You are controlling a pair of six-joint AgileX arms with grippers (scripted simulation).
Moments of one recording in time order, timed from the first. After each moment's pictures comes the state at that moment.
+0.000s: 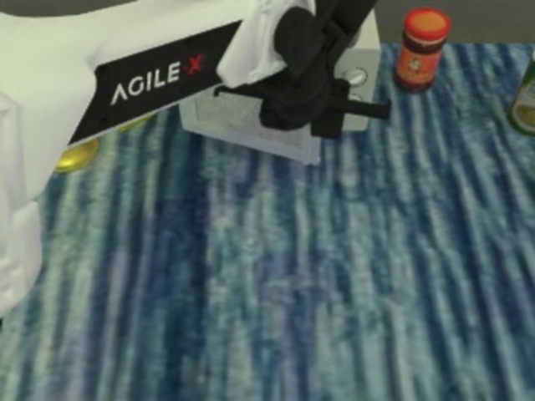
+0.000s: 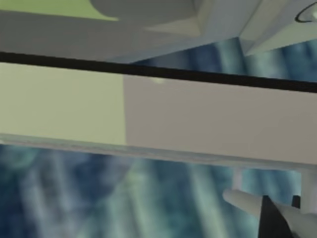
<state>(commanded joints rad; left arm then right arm) -0.70 2.14 1.84 -0.78 -0.21 -0.37 0.00 0.00 0.00 0.00 0.00 0.00</state>
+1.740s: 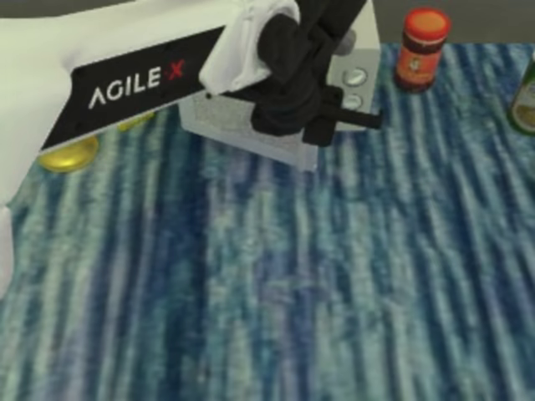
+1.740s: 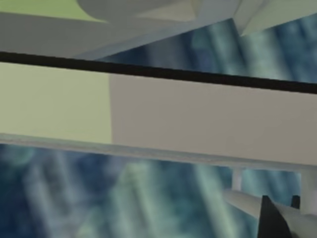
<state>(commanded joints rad) -0.69 2.09 1.75 -0.73 -0.18 -0.31 0.00 0.00 0.00 0.00 0.00 0.00</state>
